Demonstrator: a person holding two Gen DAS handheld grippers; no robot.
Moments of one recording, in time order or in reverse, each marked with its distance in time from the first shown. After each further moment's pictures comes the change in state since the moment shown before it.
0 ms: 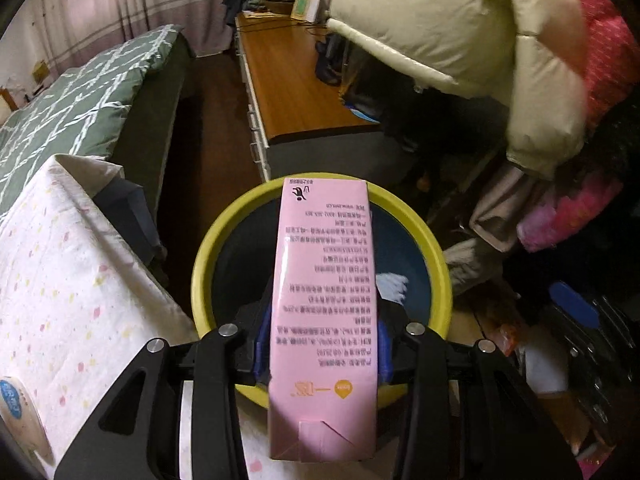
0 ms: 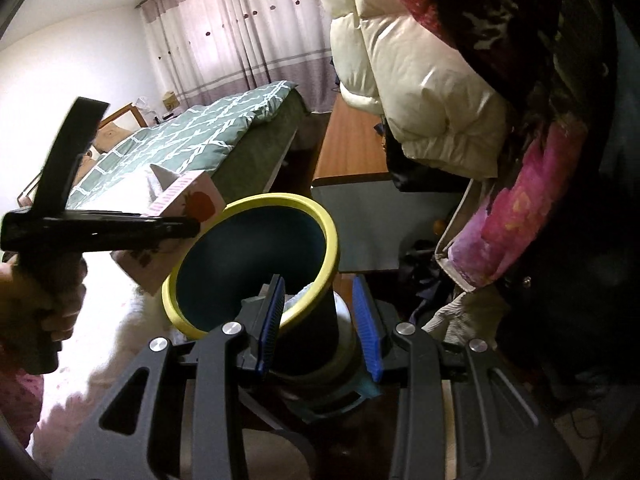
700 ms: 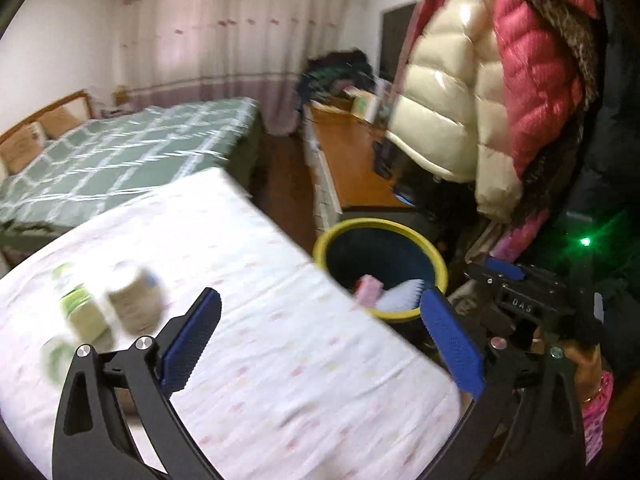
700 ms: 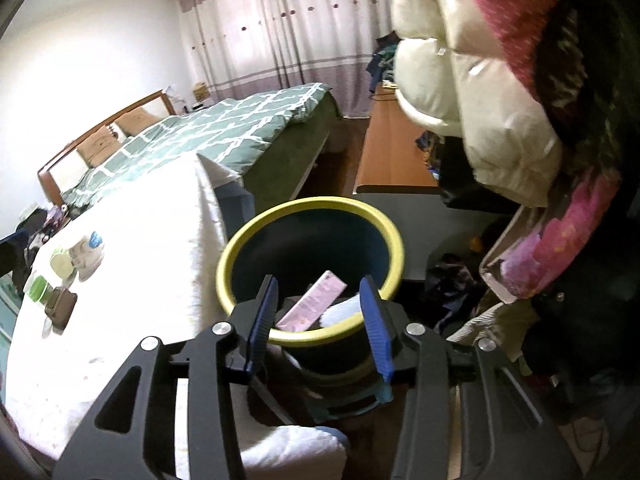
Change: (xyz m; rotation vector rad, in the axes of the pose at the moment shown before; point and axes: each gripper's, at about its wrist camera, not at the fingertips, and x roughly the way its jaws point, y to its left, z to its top) left arm -0.230 0.054 -0.170 -0.163 -0.386 0.149; right arm -0.014 0.066 -0.003 -0.110 -0.008 0.071
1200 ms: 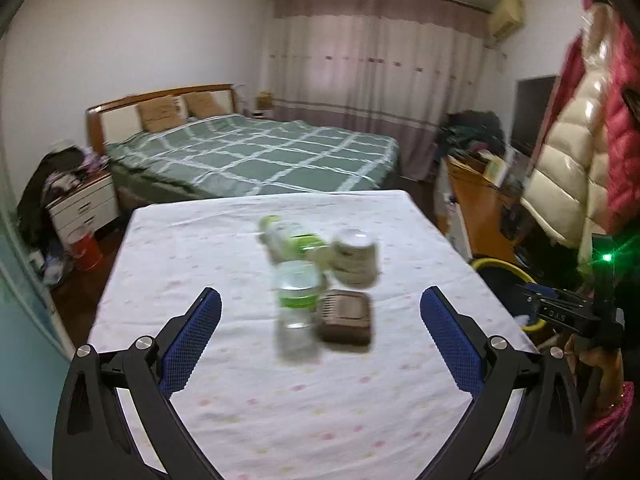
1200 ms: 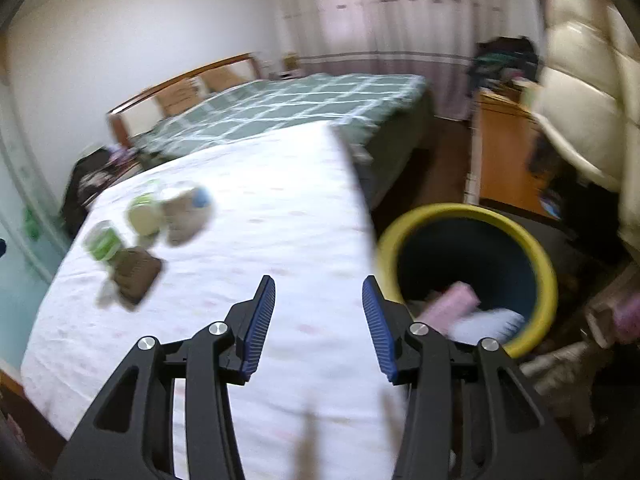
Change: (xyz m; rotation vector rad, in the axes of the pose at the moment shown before) left arm -0.154 0.145 -0.096 -0.287 -0.143 0.400; right arm 0.026 0.159 0.002 -0.224 0.075 0.257
